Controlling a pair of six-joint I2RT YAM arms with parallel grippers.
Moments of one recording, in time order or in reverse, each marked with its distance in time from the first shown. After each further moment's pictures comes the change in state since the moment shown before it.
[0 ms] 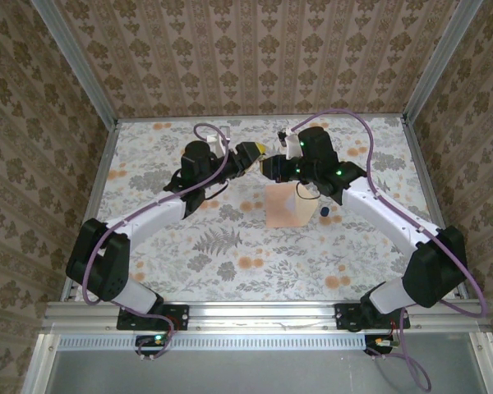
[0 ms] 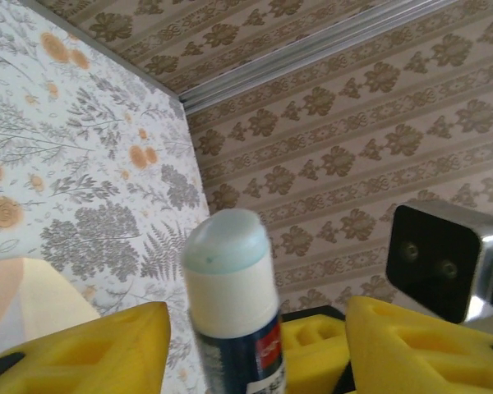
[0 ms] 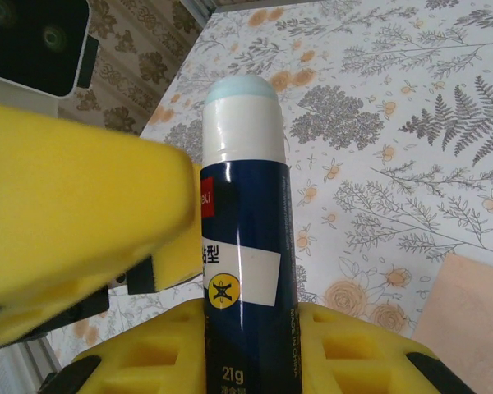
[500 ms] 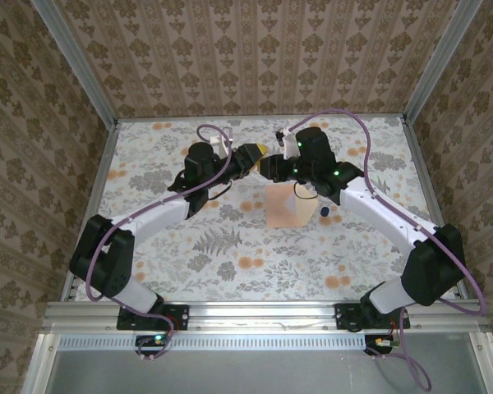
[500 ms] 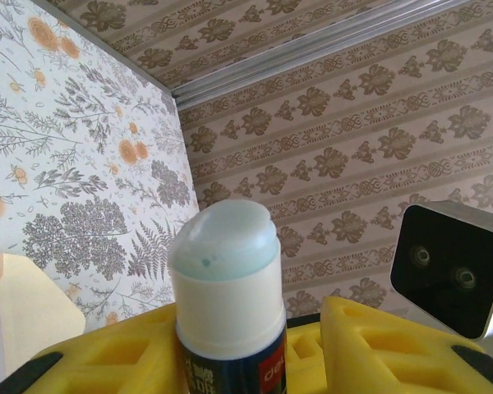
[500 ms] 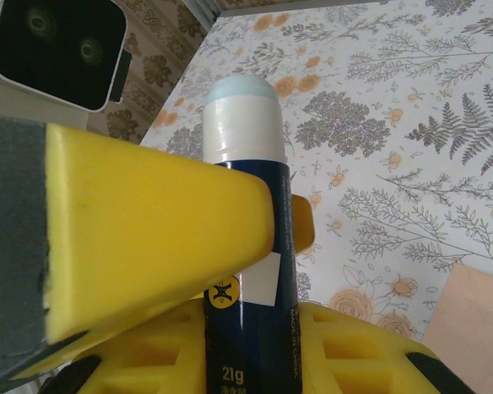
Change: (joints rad) left arm -0.017 0.031 -0.004 0.047 -0.006 -0.044; right arm 0.014 0.013 0.000 0.028 0.011 0.000
